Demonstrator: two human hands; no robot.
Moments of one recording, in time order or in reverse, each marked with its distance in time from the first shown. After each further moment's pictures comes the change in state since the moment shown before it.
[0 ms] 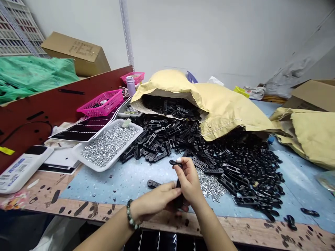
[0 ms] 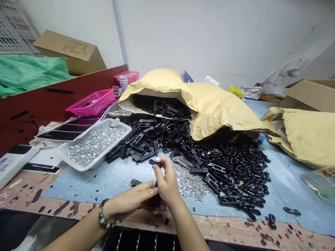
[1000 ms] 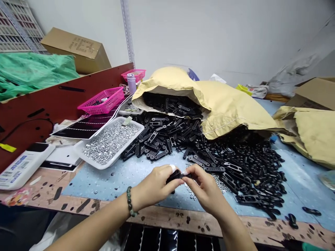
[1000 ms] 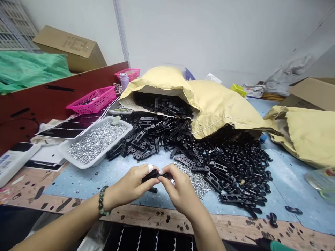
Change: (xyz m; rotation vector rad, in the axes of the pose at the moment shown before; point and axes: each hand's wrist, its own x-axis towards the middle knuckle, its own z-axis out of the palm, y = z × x) left_hand -0.006 0.029 -0.009 1.119 0.322 0.583; right_hand -0.012 -0.042 -0.040 -0.413 -0.333 -0.029
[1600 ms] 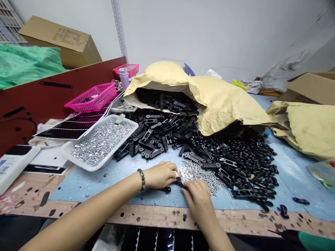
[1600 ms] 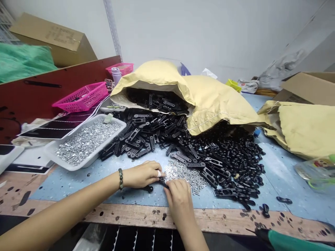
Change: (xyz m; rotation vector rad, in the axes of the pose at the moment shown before) left_hand 0.045 -0.054 0.026 0.222 -0.476 0.184; right_hand -0.056 0.072 0.037 -0.501 0.215 -0.034
